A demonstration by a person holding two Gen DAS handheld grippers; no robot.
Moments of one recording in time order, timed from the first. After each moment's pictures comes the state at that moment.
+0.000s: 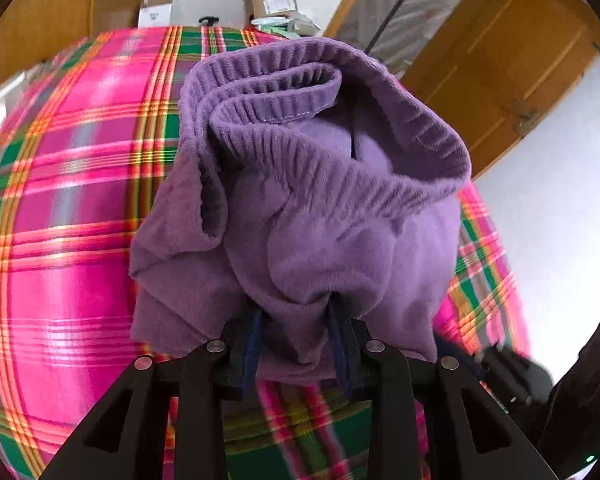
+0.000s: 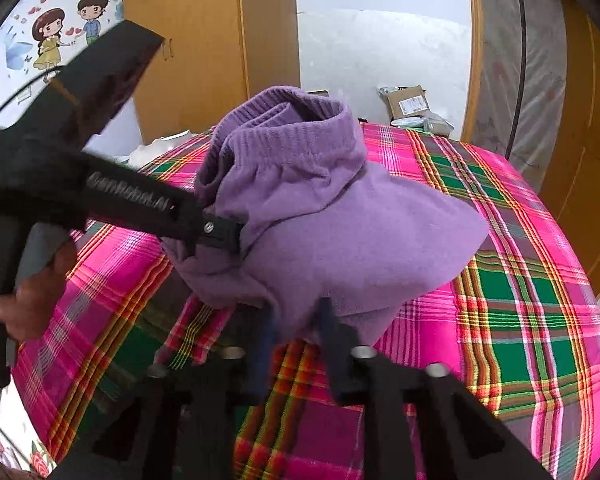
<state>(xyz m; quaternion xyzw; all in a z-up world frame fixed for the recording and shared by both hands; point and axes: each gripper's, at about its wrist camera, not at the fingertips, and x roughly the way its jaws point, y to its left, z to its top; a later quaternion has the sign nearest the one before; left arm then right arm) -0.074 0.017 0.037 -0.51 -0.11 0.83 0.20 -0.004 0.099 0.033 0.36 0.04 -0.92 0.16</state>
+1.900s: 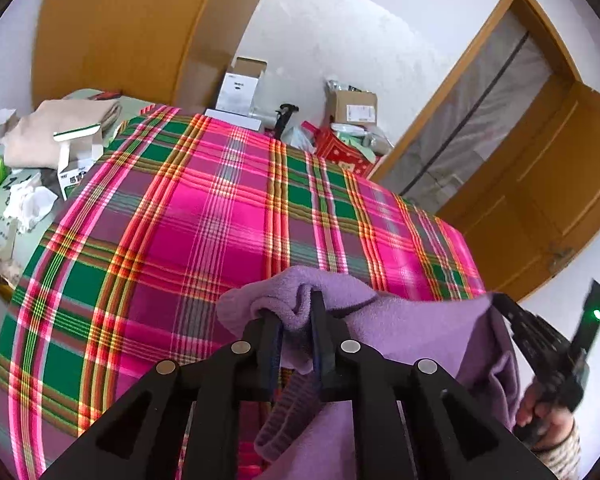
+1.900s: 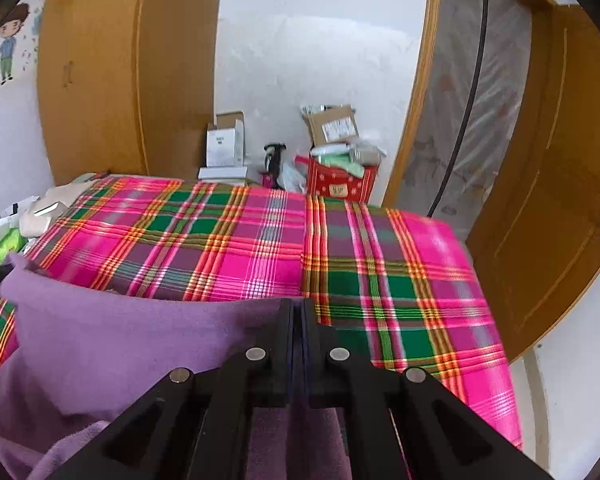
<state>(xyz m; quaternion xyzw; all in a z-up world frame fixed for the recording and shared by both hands) -0.186 -0.095 0.086 -0.39 -0.21 0.89 0.08 -0.231 0.152 0.086 0.35 0.06 -0.93 0.02</state>
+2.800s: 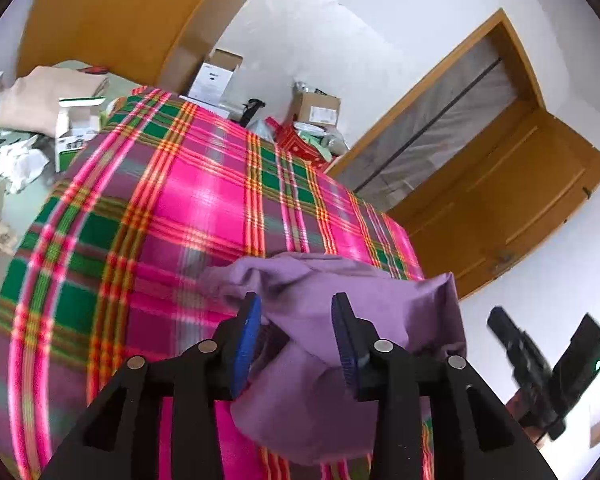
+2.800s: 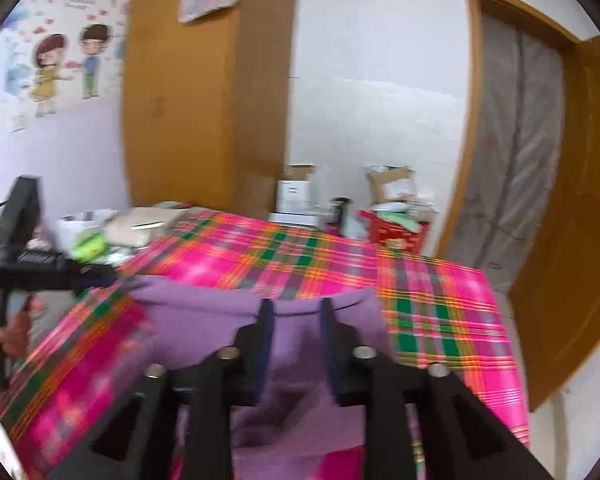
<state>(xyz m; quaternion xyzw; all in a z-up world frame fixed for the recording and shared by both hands) -0.111 -0.143 0.100 -0.38 -0.29 0.87 0.15 -0.083 0.109 0.150 0.25 0.08 -0.95 0.16</state>
